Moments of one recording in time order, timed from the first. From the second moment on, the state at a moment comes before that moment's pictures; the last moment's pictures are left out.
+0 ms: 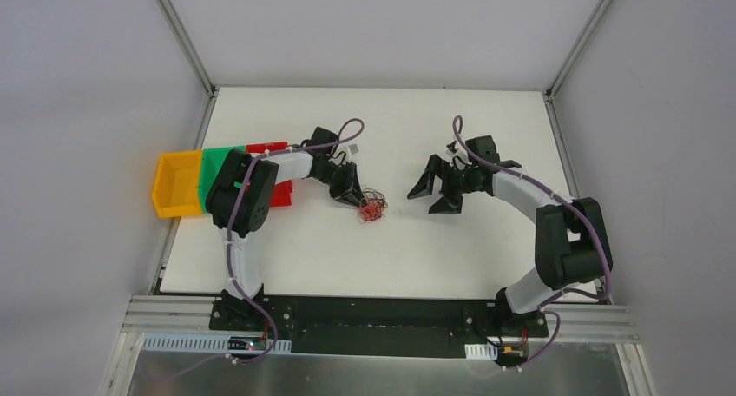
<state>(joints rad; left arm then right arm) -0.38 1.99 1.22 -0.38 0.72 -0.45 0.25 1.56 0.94 -0.45 -0.69 0.54</state>
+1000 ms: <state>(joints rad) -0.47 1.87 1.14 0.04 0.89 -0.87 0.34 1.76 0.90 -0.03 -0.71 0.73</state>
